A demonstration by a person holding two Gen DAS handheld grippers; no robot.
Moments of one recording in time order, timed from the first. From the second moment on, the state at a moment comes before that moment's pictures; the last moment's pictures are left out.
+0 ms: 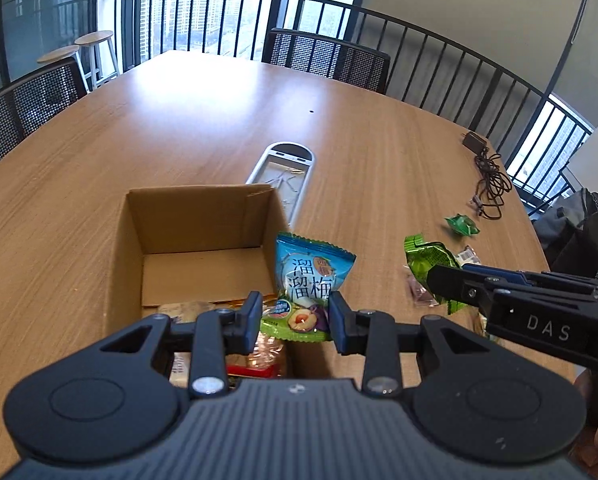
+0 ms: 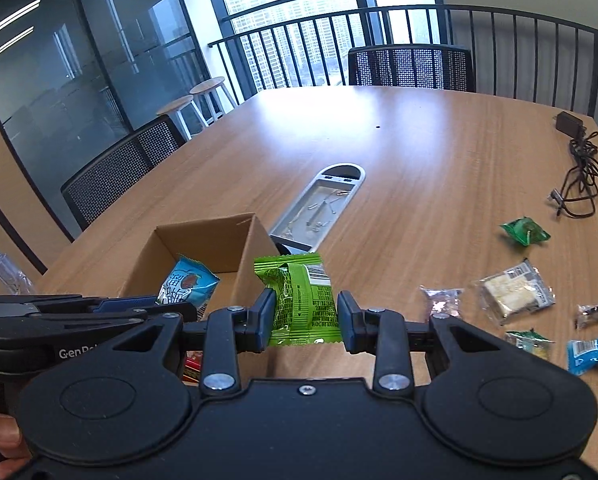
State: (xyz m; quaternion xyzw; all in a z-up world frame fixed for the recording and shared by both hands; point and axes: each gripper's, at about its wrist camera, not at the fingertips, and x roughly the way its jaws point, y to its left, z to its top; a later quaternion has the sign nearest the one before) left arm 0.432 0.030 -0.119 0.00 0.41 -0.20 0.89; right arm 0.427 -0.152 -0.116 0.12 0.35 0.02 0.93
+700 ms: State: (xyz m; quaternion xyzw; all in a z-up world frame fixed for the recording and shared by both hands) left arm 0.460 0.090 -0.123 -0.05 0.42 -0.14 0.90; right arm 0.459 -0.098 -0.113 0.09 0.36 0.06 0.92
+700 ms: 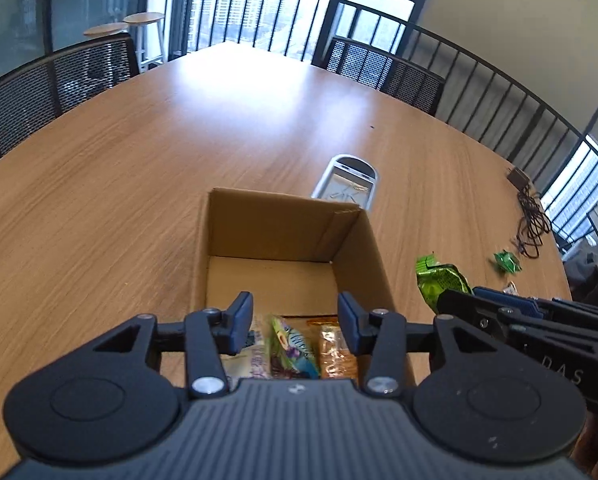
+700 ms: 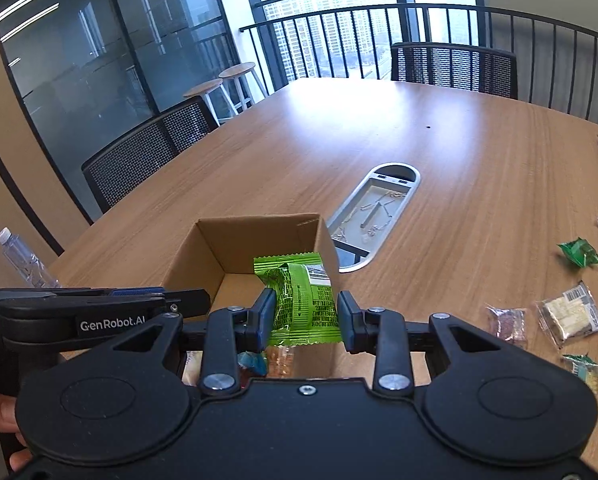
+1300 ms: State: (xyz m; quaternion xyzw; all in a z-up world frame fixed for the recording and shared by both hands) left arm 0.443 0.145 -0.115 -0.09 0.42 -0.07 0.90; right arm 0.462 -0.071 -0.111 0.09 0.37 0.09 0.92
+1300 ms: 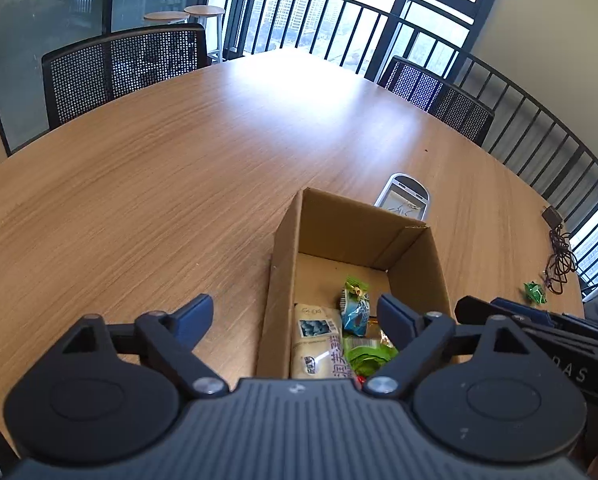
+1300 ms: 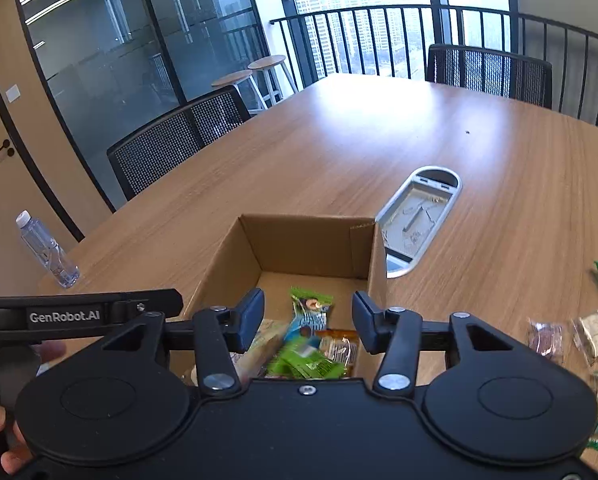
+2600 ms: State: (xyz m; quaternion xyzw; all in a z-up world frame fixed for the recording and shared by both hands) left arm 0.382 -0.036 -0.113 -0.04 0.43 -0.18 0.88; right arm 0.333 -0.253 -0.128 0.11 0.37 -0.06 0.92
